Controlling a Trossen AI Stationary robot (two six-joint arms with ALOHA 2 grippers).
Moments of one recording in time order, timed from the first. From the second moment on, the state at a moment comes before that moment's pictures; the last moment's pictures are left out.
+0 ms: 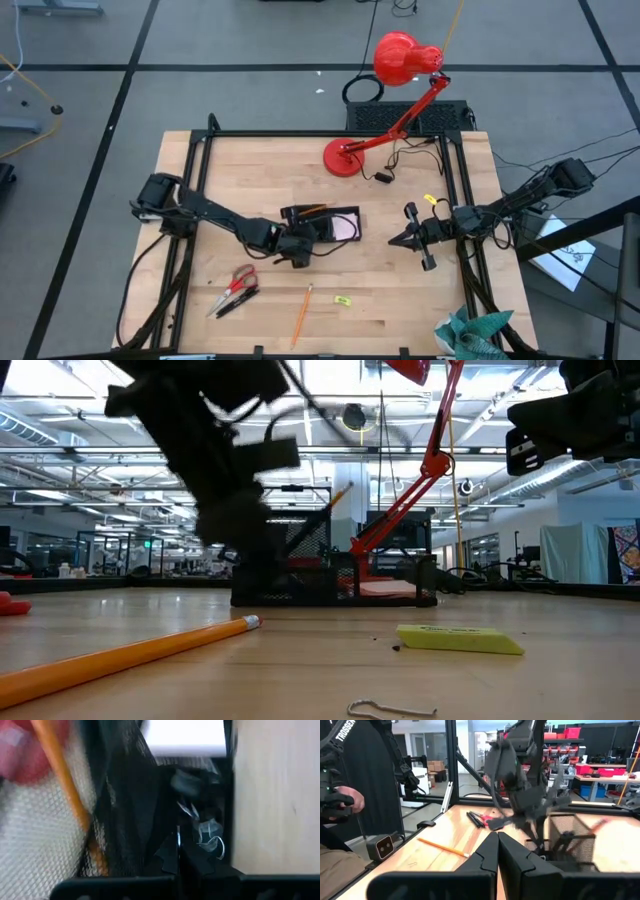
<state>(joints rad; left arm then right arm) -0.26 1.82 1.01 -0.27 -0.50 -0.24 0.35 0.83 0.02 0.85 0.11 0.01</state>
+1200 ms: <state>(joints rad) -0.32 1.69 1.04 -0.26 -0.53 -0.07 0.35 0.82 0.02 0.85 0.11 0.01</state>
